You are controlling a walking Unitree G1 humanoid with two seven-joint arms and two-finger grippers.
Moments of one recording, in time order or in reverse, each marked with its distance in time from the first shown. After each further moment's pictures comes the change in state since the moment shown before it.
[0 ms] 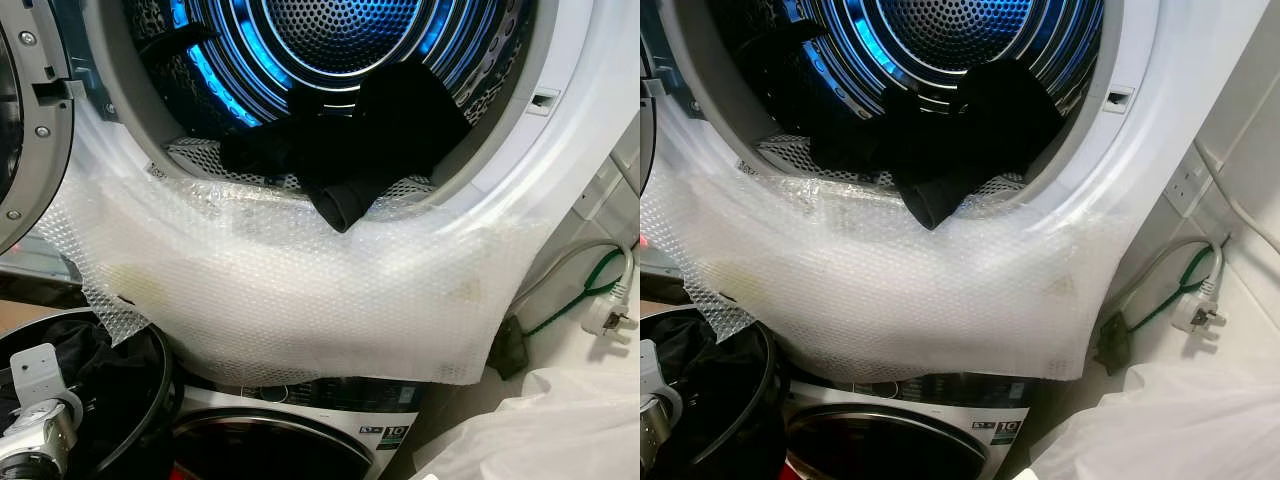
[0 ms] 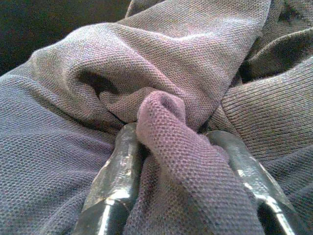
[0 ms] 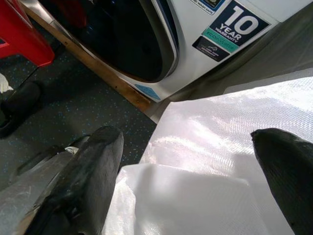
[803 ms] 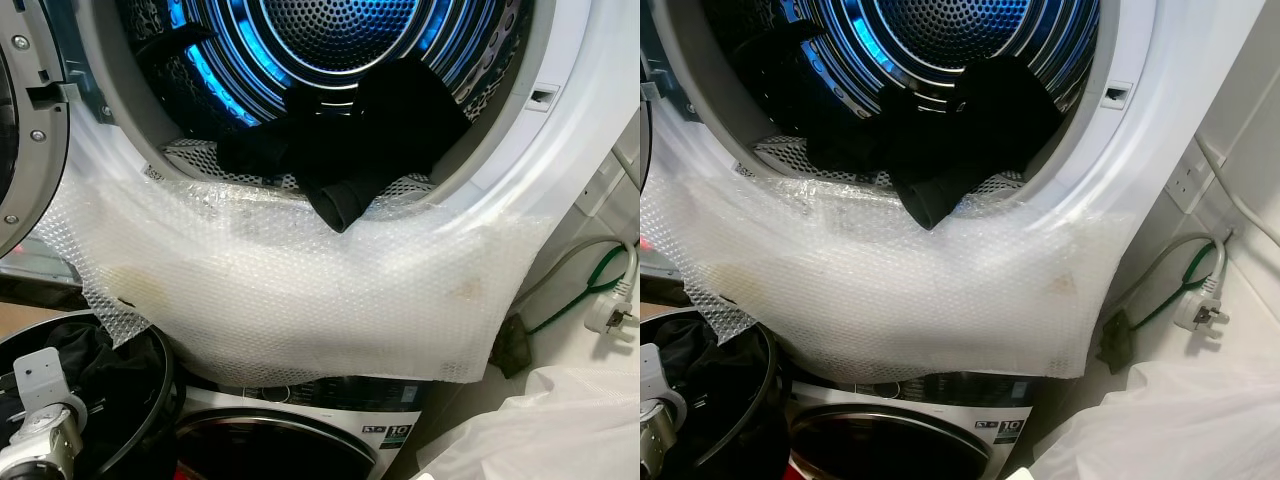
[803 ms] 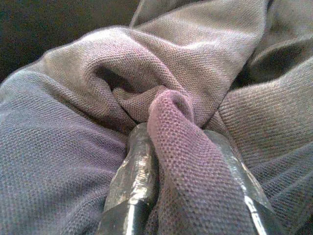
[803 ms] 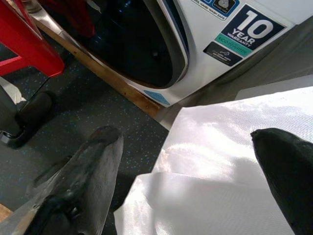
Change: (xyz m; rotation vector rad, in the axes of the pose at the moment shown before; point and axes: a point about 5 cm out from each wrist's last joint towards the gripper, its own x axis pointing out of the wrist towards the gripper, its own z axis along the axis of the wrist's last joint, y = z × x) left arm -0.005 -0.002 -0.008 -0.032 -0.111 0.011; right arm 0.002 0.006 0.004 0.038 -0.014 0.006
